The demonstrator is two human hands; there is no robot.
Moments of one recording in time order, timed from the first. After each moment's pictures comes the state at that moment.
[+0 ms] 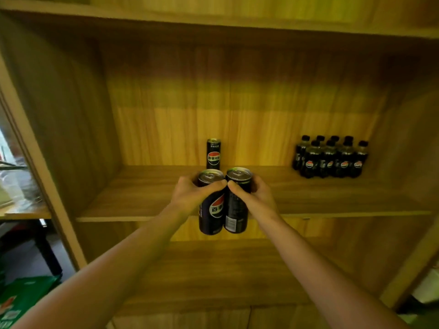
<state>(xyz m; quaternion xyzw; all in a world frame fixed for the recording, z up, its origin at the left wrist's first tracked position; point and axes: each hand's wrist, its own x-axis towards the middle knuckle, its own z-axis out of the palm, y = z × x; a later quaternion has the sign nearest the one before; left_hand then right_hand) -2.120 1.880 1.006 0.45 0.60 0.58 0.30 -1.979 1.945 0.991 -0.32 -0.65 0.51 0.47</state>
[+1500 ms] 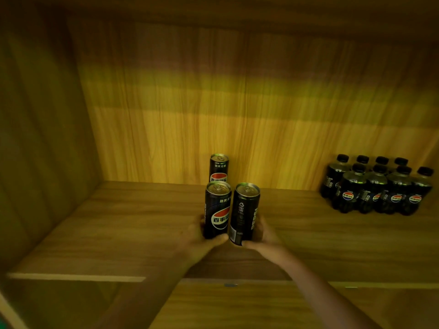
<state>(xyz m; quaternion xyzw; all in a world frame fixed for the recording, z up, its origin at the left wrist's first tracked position) -2.193 2.042 0.890 0.44 0.72 0.45 0.29 -2.027 2.131 0.898 -0.41 -0.74 0.48 0.23</state>
